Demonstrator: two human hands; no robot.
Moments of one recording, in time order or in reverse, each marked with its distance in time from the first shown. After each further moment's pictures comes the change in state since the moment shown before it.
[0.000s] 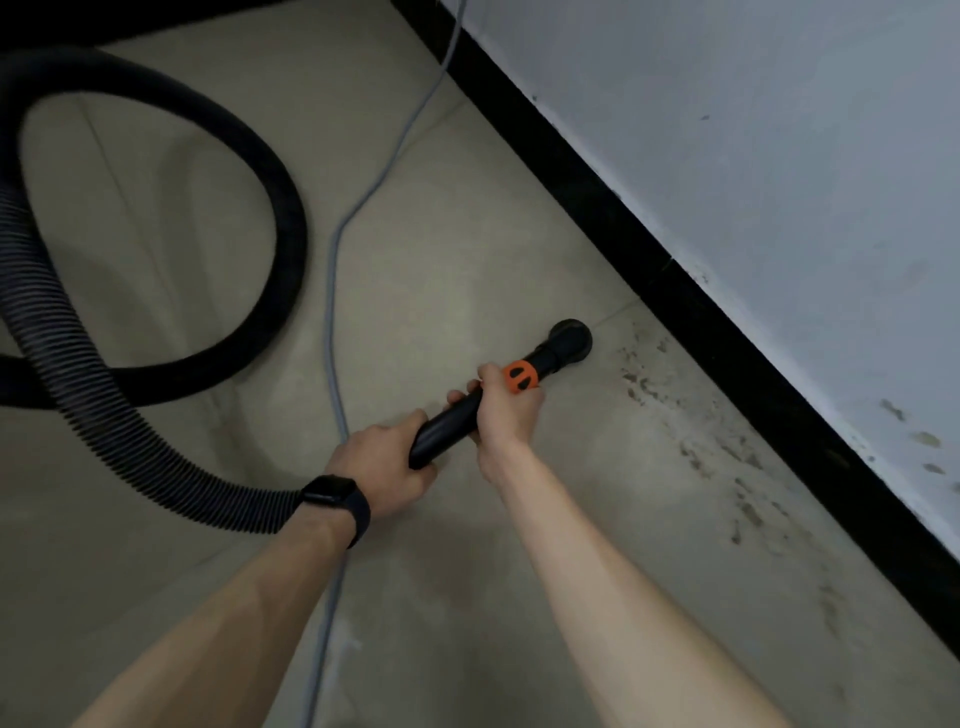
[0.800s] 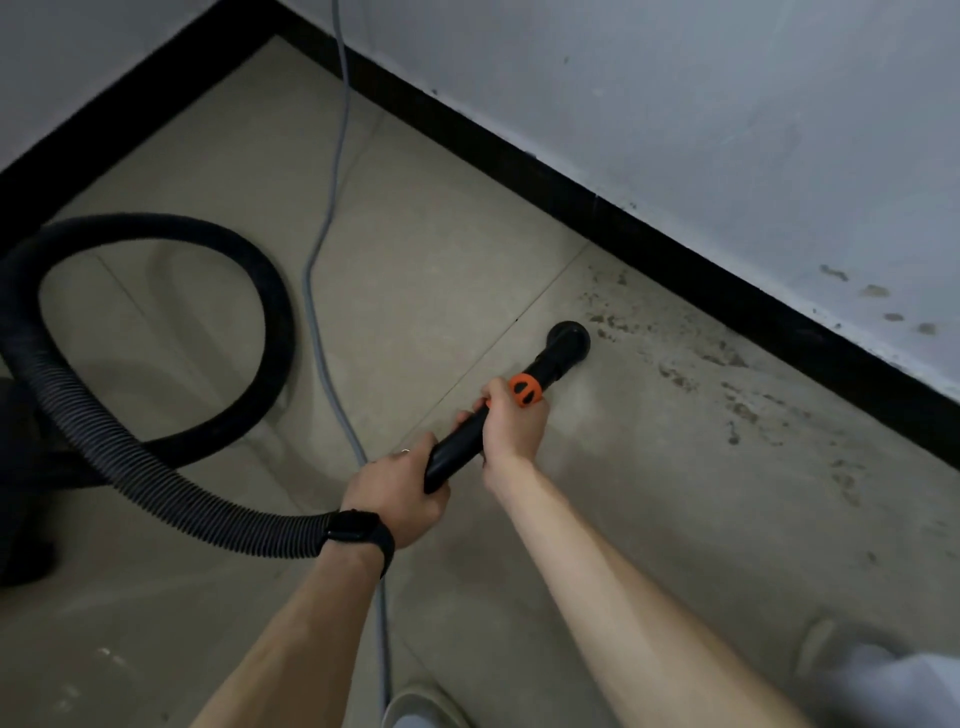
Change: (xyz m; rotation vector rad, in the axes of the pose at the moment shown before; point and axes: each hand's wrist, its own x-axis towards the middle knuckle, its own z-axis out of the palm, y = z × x) left_hand -0.050 0.047 -0.009 0.268 -0.058 0.090; right_hand -0.041 0.000 -0.052 0.283 0.097 0.076
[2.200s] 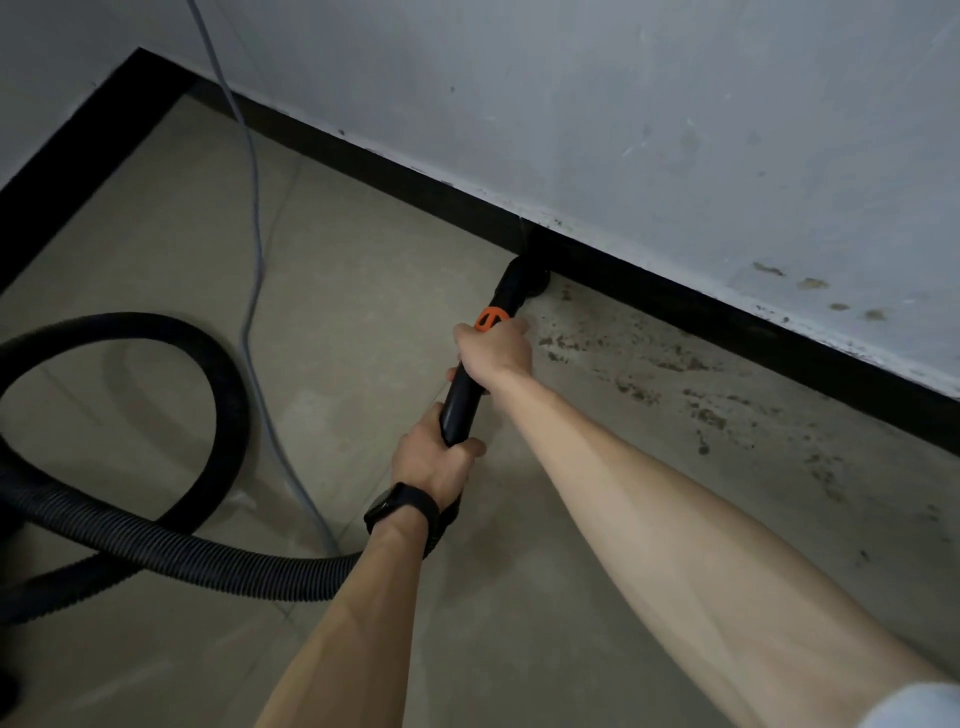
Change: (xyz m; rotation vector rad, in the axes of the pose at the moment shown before) left_hand 0.101 0.086 -0.001 -0.586 -0.001 -0.241; right_hand 0.079 -0.122 0.025 -0.618 -0.062 -0.082
